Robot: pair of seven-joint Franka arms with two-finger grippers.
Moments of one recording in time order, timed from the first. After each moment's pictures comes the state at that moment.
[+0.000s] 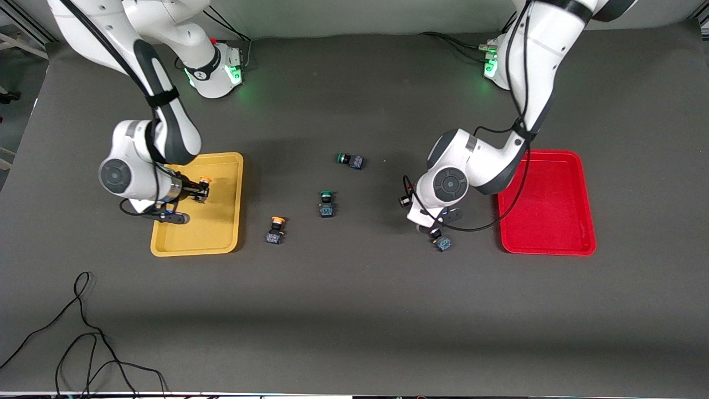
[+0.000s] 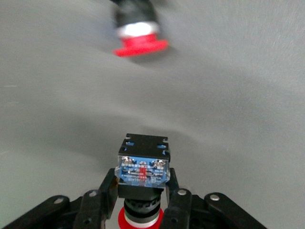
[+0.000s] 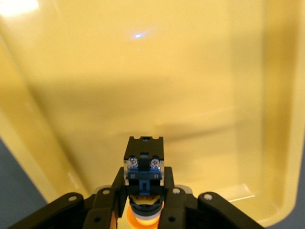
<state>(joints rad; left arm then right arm) -0.32 0.53 -0.25 -1.84 -0.09 2.13 -0.89 0.49 0.30 -0.42 -2.29 0.17 2.26 0.15</state>
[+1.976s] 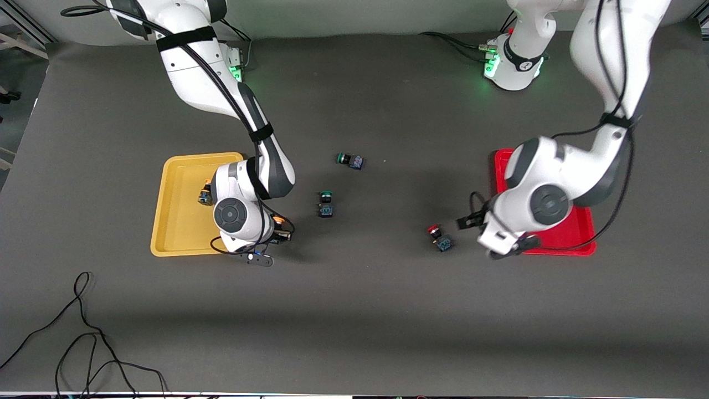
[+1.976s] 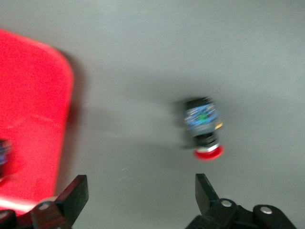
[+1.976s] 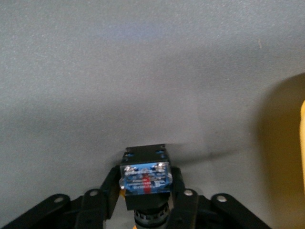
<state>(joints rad) -0.04 0.57 -0.35 -1.67 0.04 2.03 -0.69 0.74 0.73 -0.39 -1.73 0.39 2.25 0.44</state>
